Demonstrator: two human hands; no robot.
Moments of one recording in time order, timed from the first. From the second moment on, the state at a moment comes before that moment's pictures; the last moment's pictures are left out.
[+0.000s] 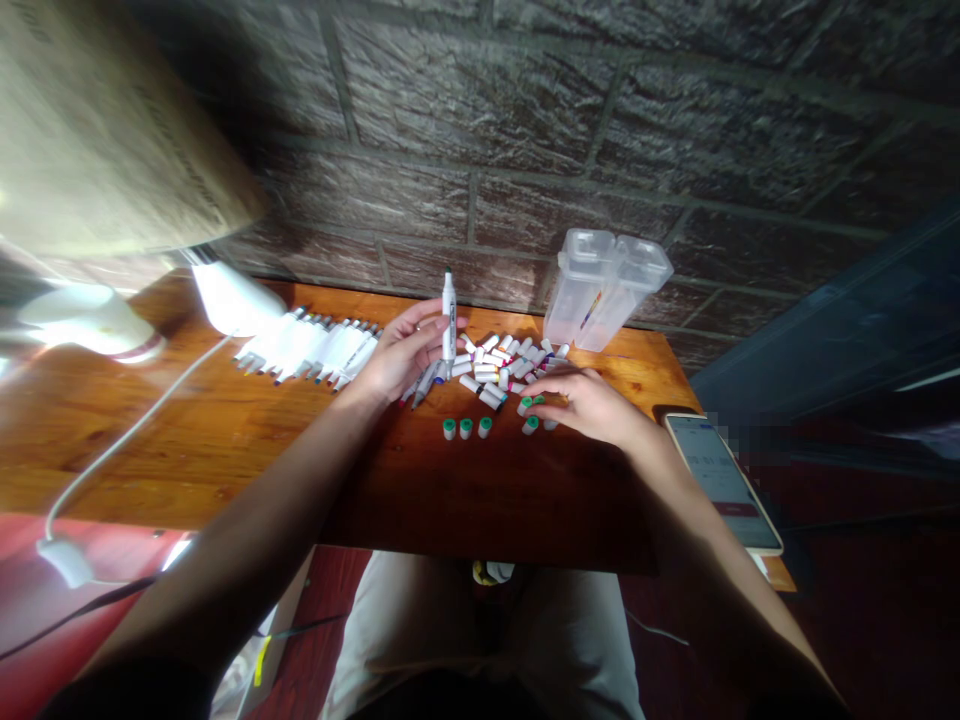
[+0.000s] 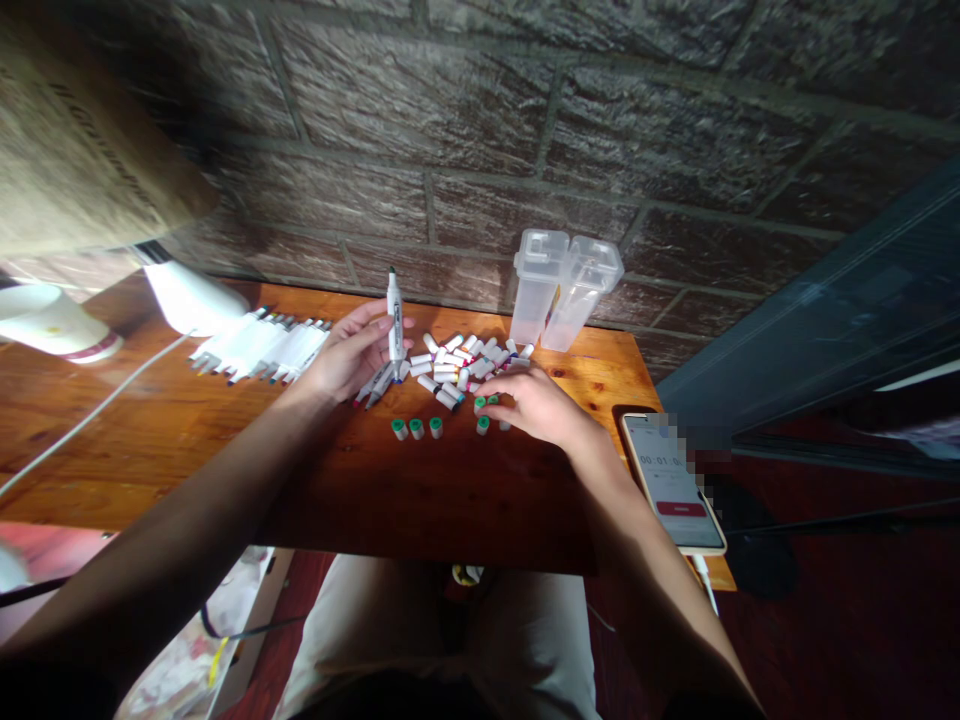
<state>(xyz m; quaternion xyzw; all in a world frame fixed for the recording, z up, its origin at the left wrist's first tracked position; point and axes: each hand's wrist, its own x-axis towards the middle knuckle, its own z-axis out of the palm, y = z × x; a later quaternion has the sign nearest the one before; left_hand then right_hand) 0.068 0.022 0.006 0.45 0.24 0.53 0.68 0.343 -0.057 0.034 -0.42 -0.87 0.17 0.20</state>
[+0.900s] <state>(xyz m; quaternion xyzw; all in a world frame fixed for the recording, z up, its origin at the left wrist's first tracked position) 0.069 0.021 0.009 0.45 0.24 0.53 0.68 0.342 -0.067 0.050 -0.41 -0.87 0.21 0.16</state>
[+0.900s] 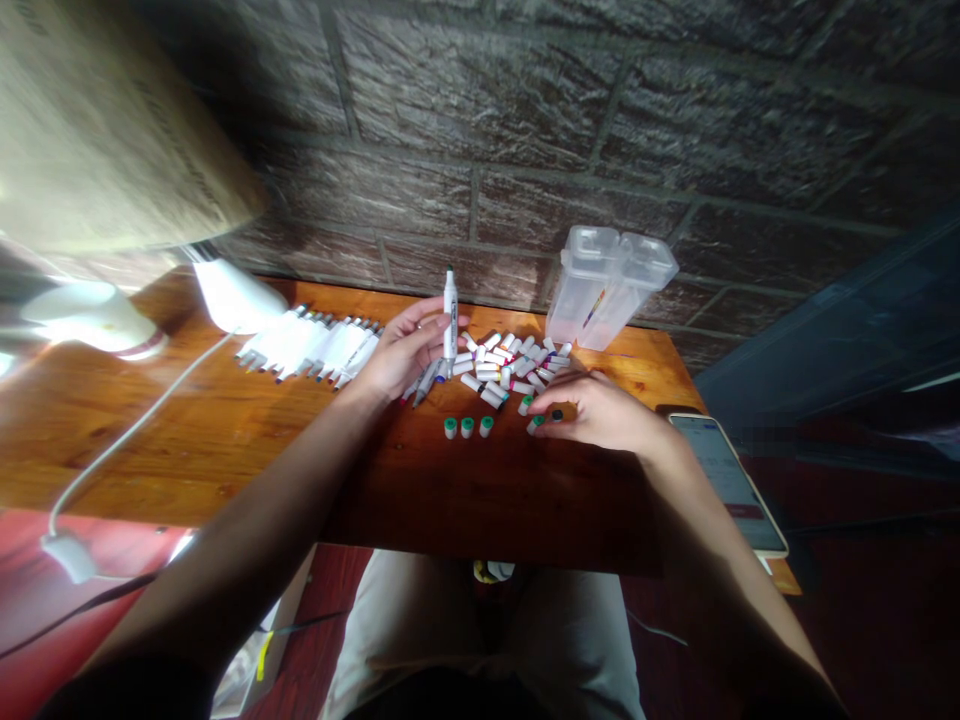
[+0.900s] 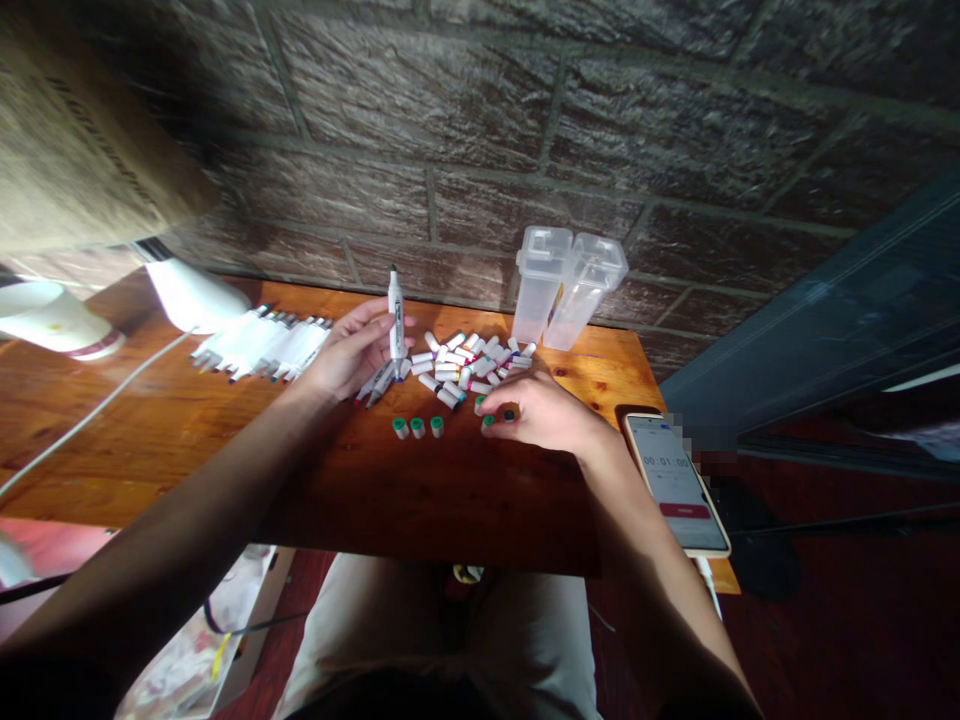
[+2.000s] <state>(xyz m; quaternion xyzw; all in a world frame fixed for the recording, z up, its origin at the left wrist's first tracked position) 0.069 0.021 0.007 0.45 0.25 0.53 0.68 0.311 -0.068 0.027 -0.31 -0.91 0.15 0.21</state>
